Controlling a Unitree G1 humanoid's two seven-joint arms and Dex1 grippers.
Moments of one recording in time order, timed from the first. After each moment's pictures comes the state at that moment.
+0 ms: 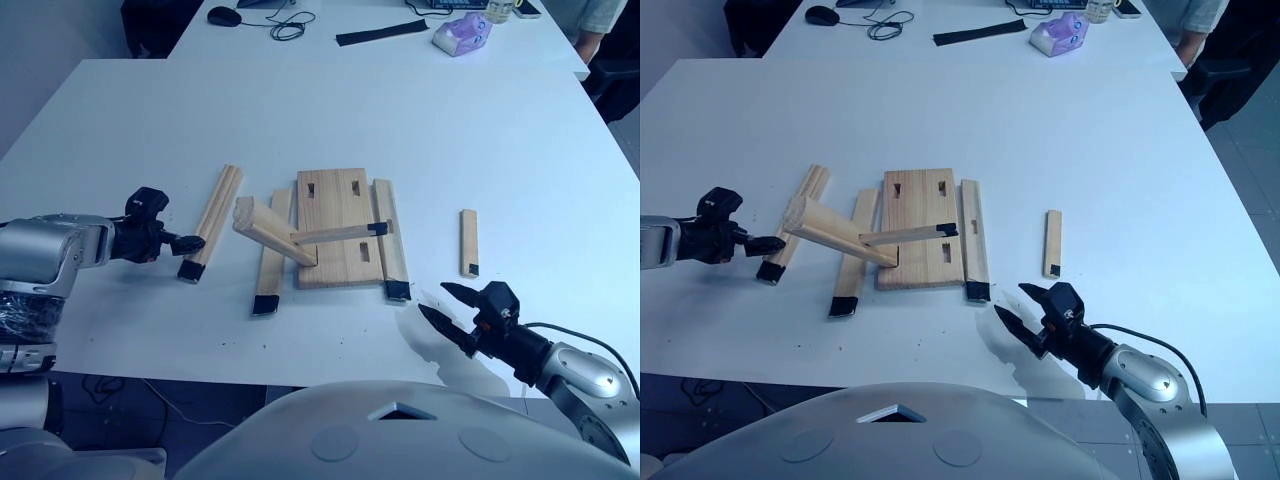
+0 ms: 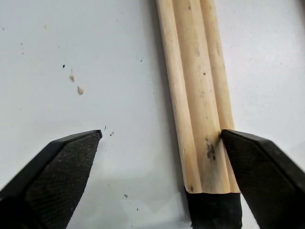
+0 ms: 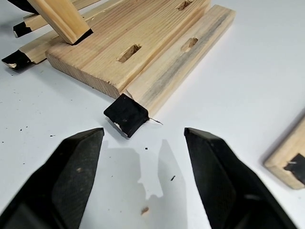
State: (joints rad) left arm -0.21 1.01 -0.04 0.00 -0.52 1.15 -0.60; right arm 0.71 -0.57 -0.04 -0.73 0.38 0.47 0.60
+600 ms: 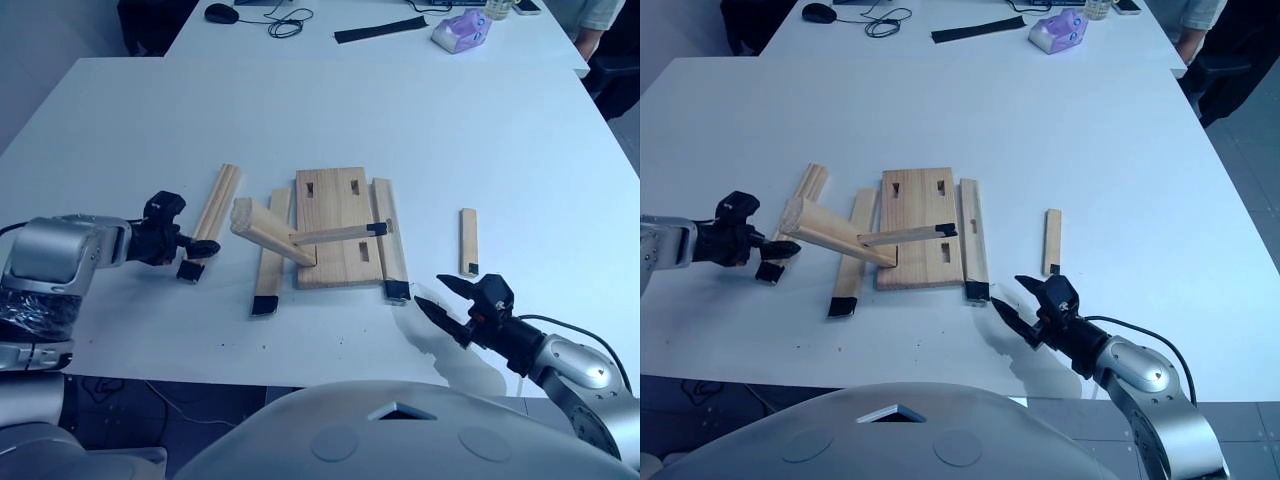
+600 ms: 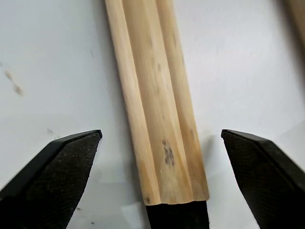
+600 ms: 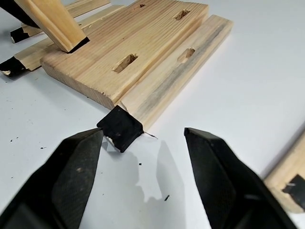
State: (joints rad) left arm -0.18 0.94 -0.04 -0.05 -0.48 1.20 -0.60; right arm 0.65 -0.57 -0.02 -0.70 0.37 0.46 0.60
